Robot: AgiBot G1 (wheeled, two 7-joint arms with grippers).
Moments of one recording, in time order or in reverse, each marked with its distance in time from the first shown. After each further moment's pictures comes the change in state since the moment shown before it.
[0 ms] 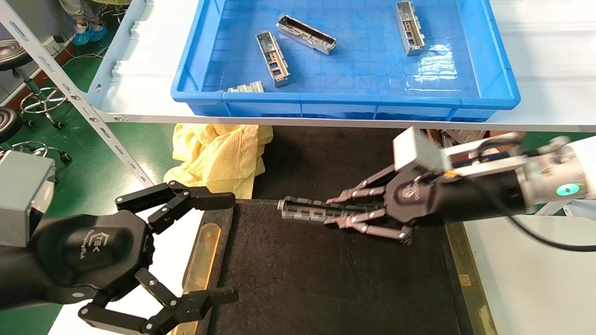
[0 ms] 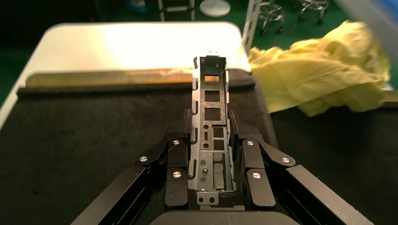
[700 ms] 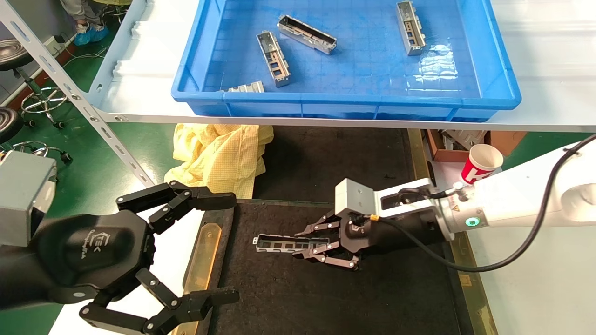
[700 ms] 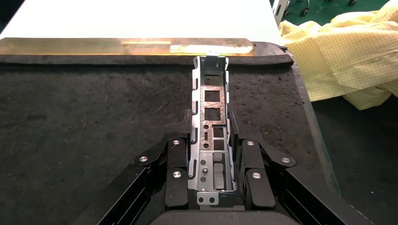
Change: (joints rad) left arm 0.000 0.000 0.000 0.000 0.000 0.000 0.000; right arm -0.062 -0.246 -0.057 -0.315 -0.030 0.059 -0.237
